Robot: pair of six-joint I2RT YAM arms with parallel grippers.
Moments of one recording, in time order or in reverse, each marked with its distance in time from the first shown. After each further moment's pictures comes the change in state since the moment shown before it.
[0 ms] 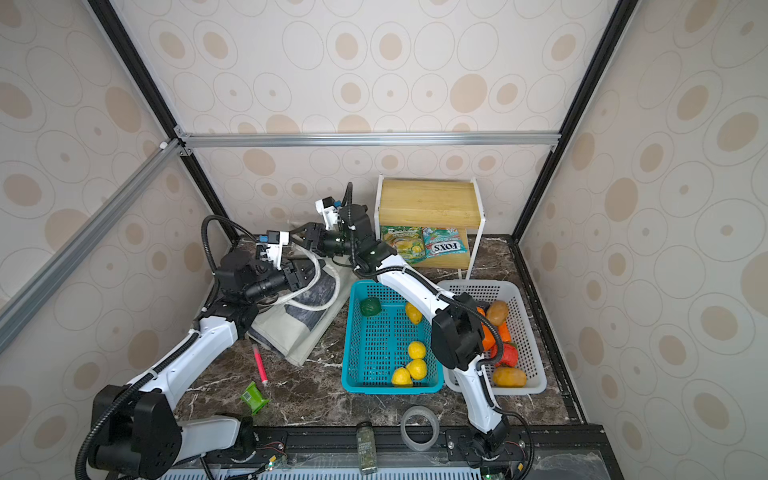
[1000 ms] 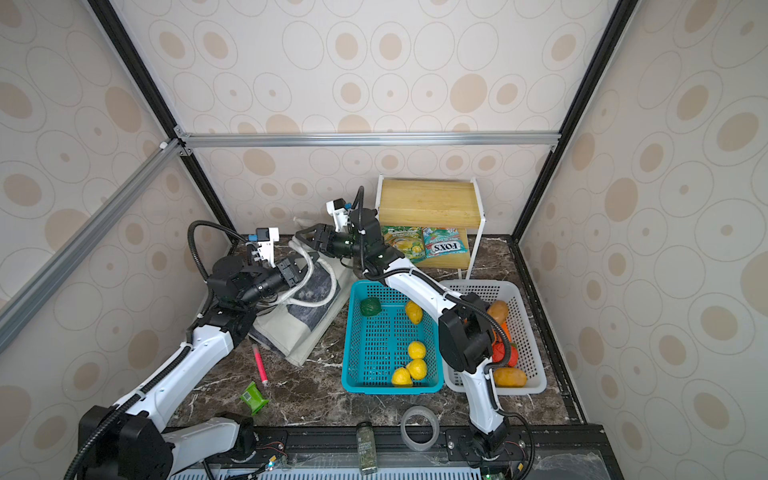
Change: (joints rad) left arm -0.027 -0.104 0.035 -0.051 -0.164 -0.150; right arm -0.042 -0.090 -0.156 0.066 0.009 -0.032
